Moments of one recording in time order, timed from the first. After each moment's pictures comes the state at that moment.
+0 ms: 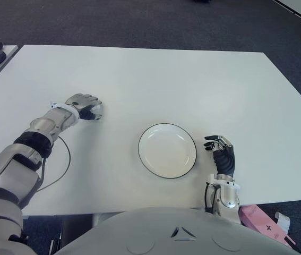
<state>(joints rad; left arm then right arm) -0.51 0.70 -0.60 0.83 0.95 -0.18 0.09 0.41 0.03 -0.08 0.05 -0.04 -0.37 -0.13</state>
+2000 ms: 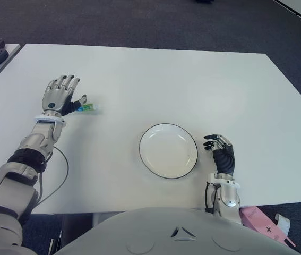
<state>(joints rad) -0.37 0.71 -0.40 0.78 0.83 -0.09 0.52 0.40 0.03 -0.09 0.04 -0.03 -0.36 -0.11</state>
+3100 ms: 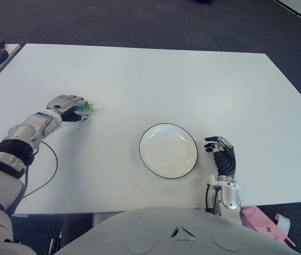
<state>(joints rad) -0.48 0.81 -0.57 0.85 0.93 -0.28 0.07 0.42 0.03 -0.09 0.03 -0.04 -0.36 -0.11</state>
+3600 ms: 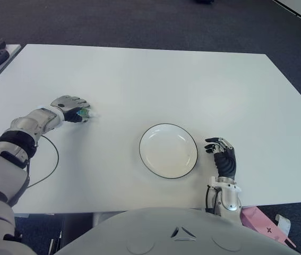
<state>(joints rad) -0.60 0.78 -0.69 1.00 1.00 -0.35 0.06 0.44 0.04 -0.08 0.01 -0.04 -0.35 -0.12</state>
